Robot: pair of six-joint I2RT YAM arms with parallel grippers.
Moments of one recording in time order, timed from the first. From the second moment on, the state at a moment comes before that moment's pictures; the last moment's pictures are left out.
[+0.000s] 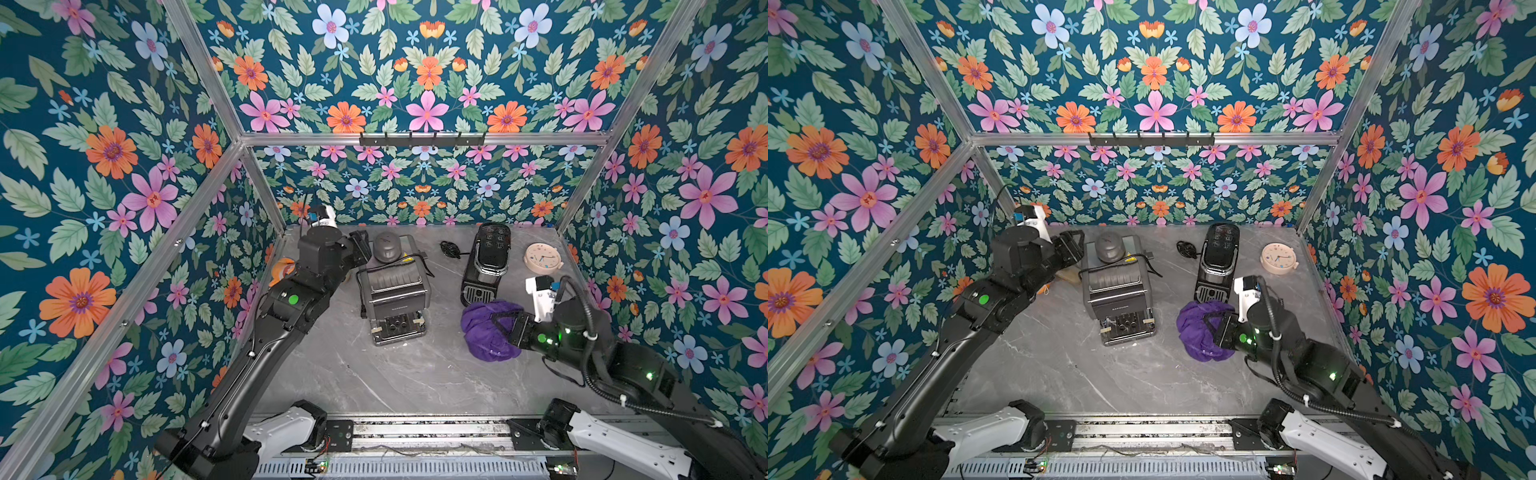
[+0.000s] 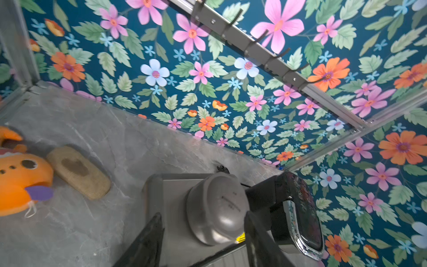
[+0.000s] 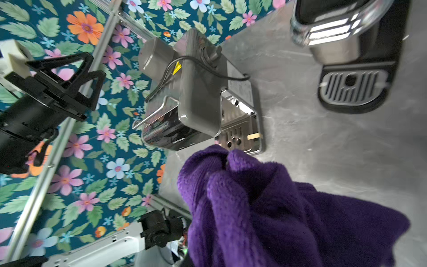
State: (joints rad) left arm -0.54 1.20 1.41 -0.52 -0.20 -0.60; right arm 0.78 0.81 1.23 -0.96 0.09 0.82
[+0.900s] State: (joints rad) left arm -0.72 1.93 1.98 -0.41 0.17 -0.42; right arm 0.30 1.28 1.75 -1.02 -0.23 0.42
